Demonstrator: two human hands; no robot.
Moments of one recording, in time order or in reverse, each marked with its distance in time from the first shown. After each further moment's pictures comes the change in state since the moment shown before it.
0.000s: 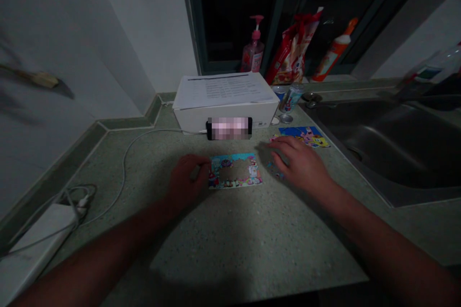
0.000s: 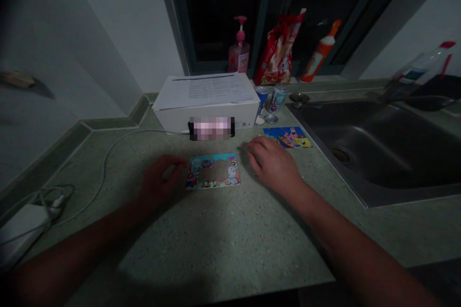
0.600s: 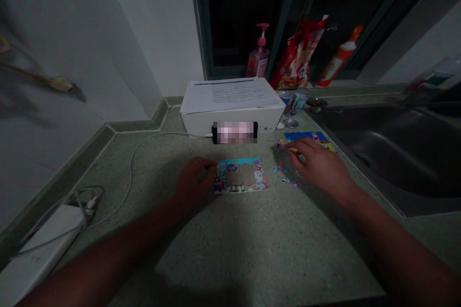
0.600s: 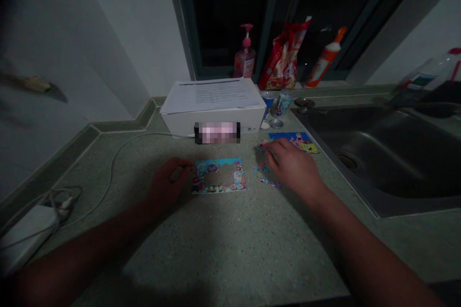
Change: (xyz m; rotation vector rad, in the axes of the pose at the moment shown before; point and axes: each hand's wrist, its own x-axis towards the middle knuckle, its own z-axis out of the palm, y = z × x) left_hand 0.002 -0.001 0.004 -0.084 -0.029 -0.170; right_hand 0.001 0.022 -0.012 -0.183 -0.074 0.128
